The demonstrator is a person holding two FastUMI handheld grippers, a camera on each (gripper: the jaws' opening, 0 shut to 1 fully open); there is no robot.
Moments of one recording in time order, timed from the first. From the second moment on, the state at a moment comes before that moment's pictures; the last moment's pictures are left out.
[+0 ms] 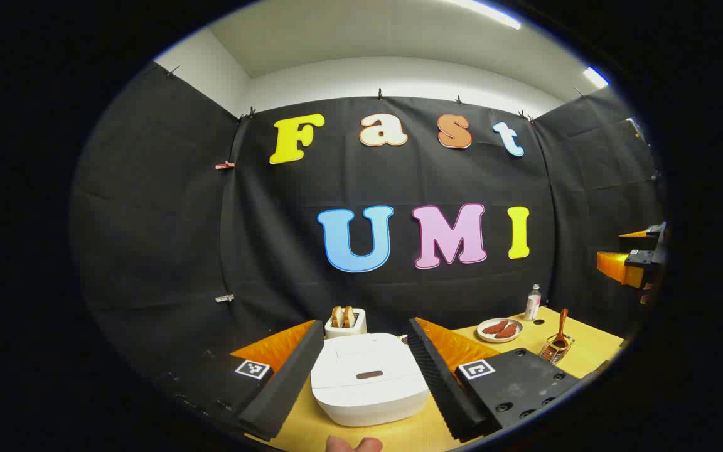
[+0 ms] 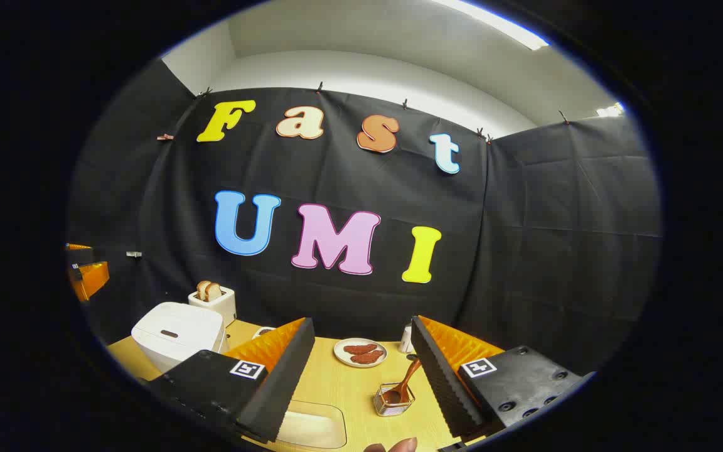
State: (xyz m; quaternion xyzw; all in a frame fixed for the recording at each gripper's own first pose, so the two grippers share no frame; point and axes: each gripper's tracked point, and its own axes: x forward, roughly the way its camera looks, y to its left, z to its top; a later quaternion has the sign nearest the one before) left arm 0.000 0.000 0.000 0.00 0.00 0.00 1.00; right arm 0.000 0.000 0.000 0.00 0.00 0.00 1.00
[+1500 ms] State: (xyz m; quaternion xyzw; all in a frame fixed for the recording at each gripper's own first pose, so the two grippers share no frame) left arm 0.004 -0.027 -0.004 -0.01 0.01 -0.07 1.00; right arm -0.004 -0.002 0.005 -0.02 0.00 -0.01 1.00
